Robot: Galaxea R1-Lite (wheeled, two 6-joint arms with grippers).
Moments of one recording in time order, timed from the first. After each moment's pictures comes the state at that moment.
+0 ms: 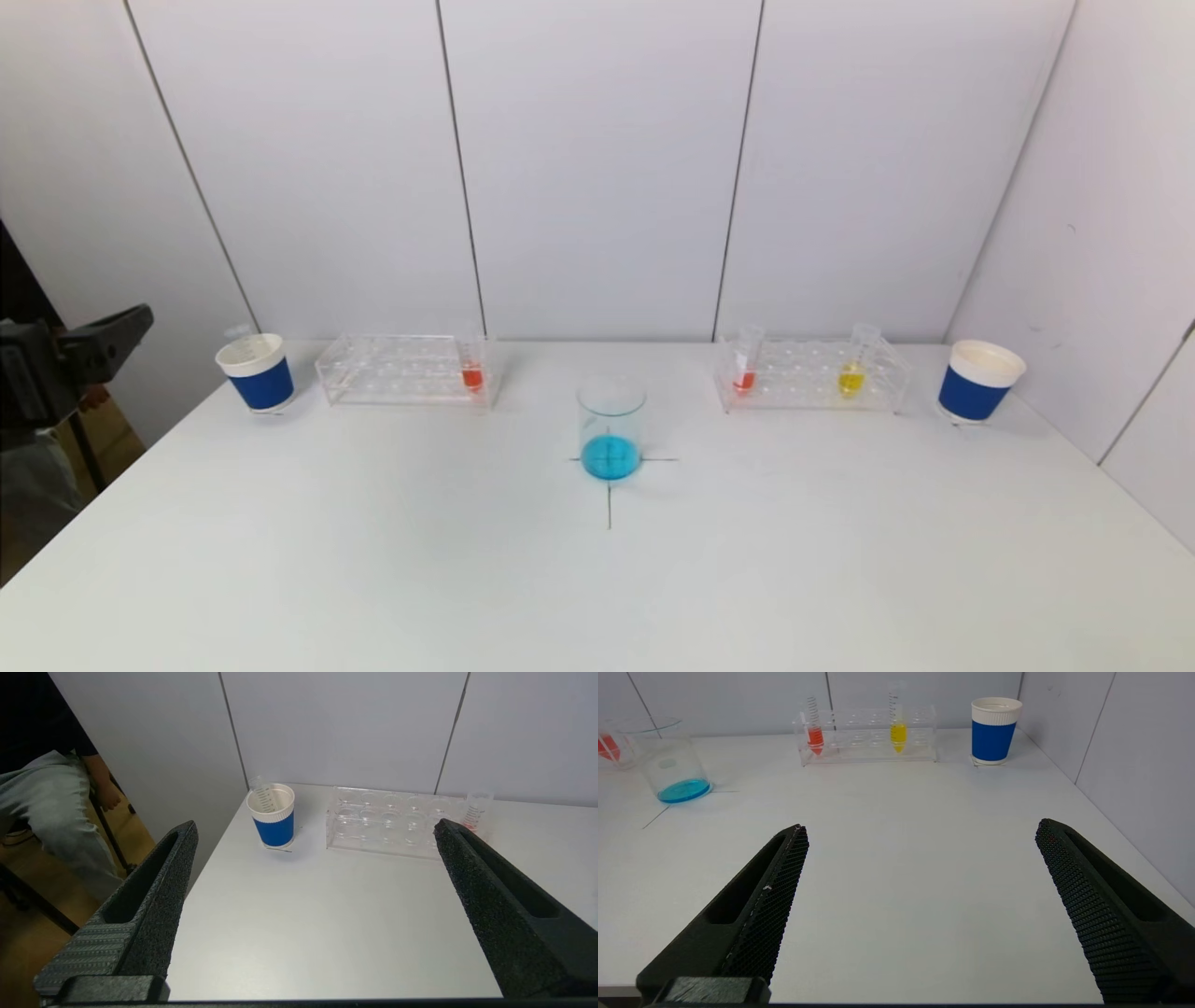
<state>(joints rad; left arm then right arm) -0.06 1.01 -0.65 -0.32 0.30 0.04 0.00 0.00 0.00 -0.01 -0.02 0.05</state>
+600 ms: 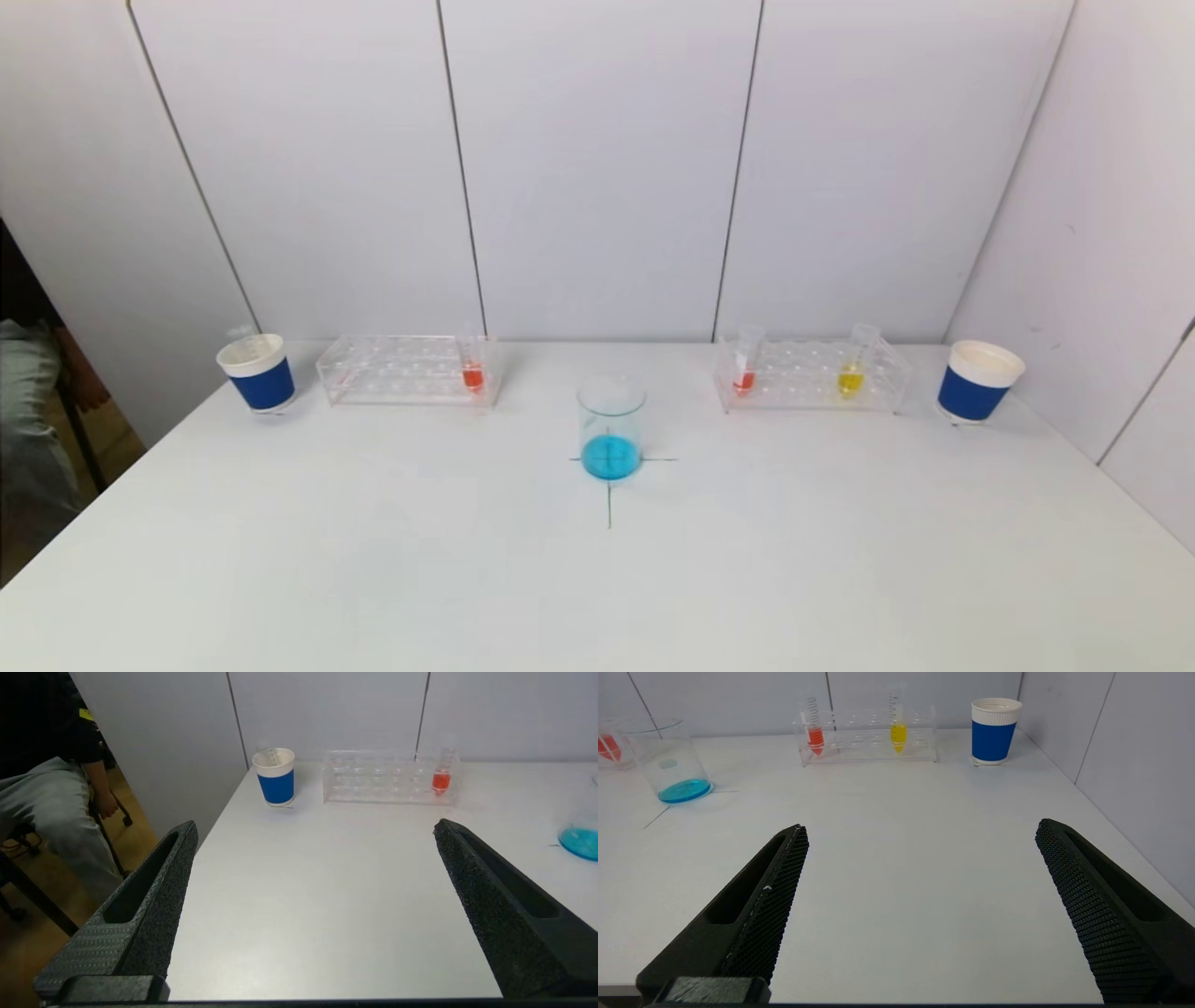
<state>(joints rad) -0.06 0.44 -0.42 -0.02 0.24 0.07 0.00 0.00 0.00 -0.01 -0.02 0.05</state>
